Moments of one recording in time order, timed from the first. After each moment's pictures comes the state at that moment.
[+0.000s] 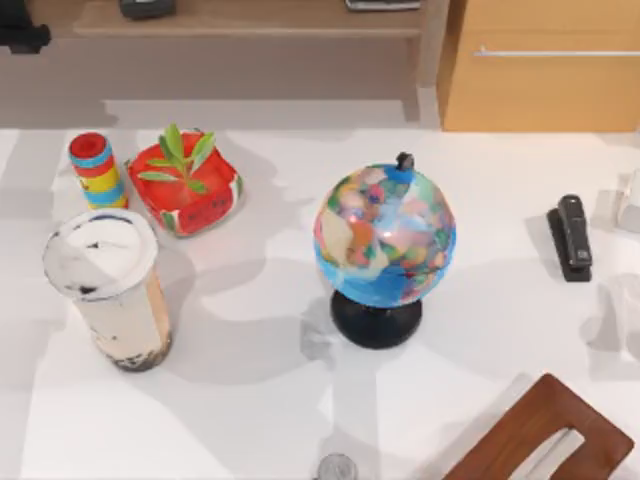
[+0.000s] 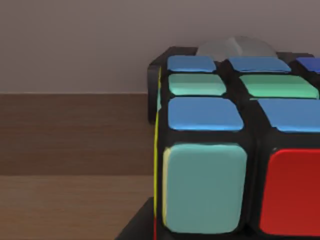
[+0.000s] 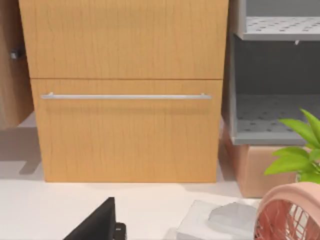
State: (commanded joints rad) left arm 0.13 2.10 1.13 0.97 0.17 0.02; right arm 0.00 0.00 0.00 0.00 0.00 0.00
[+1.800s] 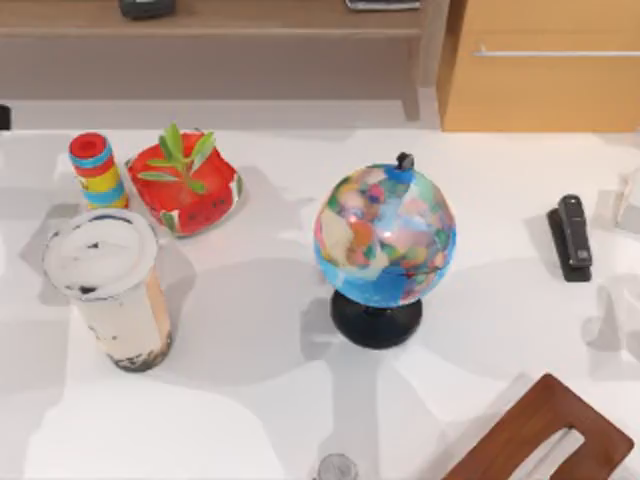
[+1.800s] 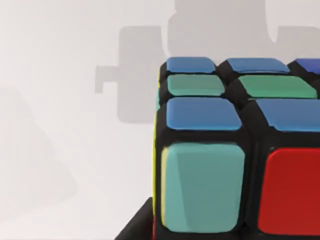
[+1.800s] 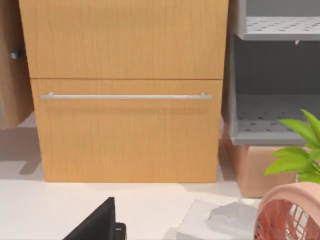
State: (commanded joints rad) left arm 0.16 1.71 1.31 -0.70 0.04 0.15; right arm 0.00 0.00 0.00 0.00 0.00 0.00
